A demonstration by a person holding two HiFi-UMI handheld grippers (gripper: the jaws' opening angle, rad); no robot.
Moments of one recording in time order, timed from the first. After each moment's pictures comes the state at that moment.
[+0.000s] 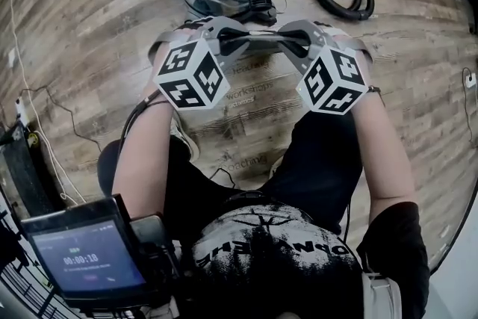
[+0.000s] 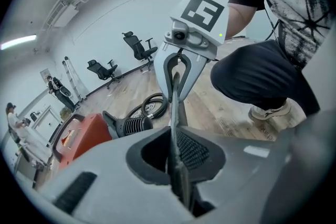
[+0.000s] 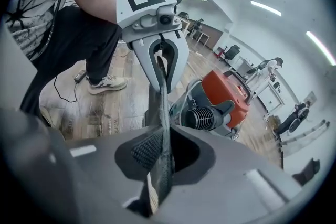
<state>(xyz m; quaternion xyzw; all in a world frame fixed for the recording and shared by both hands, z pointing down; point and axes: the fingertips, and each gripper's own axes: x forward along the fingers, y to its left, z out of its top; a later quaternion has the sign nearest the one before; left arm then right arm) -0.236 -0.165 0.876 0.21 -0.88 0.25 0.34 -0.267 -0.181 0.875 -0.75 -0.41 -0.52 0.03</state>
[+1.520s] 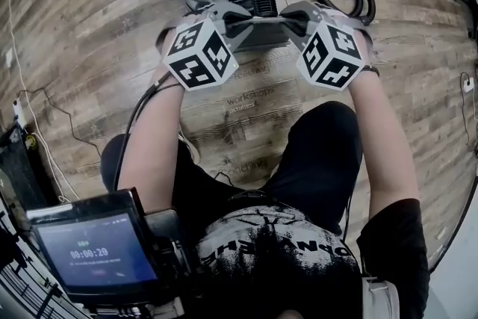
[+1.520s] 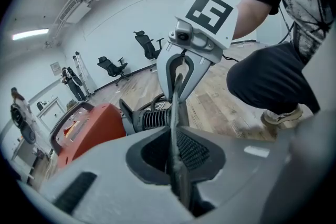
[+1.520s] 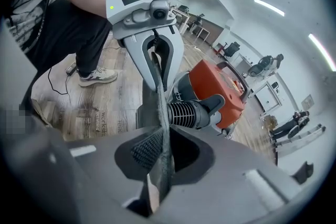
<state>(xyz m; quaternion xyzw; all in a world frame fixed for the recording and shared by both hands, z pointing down) -0.272 -0.118 0.889 0.17 -0.90 0.22 0.33 -0.306 -0.131 0.887 -0.73 -0.41 -0.55 0.02</state>
